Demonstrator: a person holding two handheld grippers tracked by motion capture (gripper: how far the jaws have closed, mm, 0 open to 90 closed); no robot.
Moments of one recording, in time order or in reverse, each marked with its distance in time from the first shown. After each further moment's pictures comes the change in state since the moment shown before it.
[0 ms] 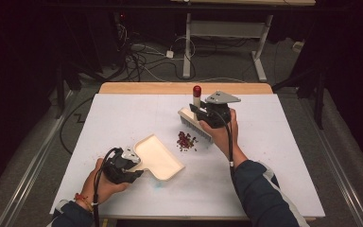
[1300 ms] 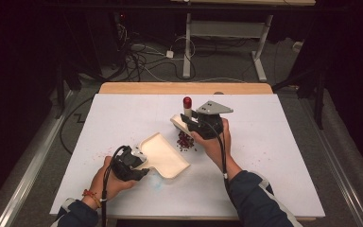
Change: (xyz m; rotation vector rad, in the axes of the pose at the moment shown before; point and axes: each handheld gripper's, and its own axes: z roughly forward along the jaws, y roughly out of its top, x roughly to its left) left arm -0.004 0.017 0.014 0.026 -0.007 -0.002; right arm 0.040 -0.005 -0.008 0.007 0.037 0.020
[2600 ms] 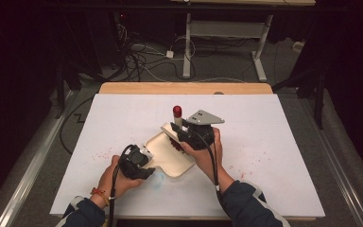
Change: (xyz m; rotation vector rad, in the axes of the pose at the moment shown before) left arm -0.007 0.015 0.012 0.023 0.003 -0.016; right arm 0.042 -0.003 -0.007 -0.010 0.017 0.025
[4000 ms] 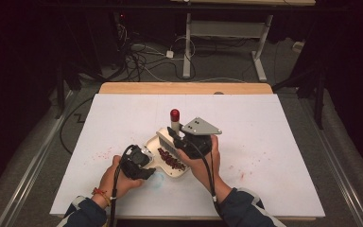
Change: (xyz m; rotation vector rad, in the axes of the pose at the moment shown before) left arm -0.002 0.001 0.003 0.012 0.005 -0.001; right arm 0.025 0.002 -0.017 -0.042 -0.039 -0.029
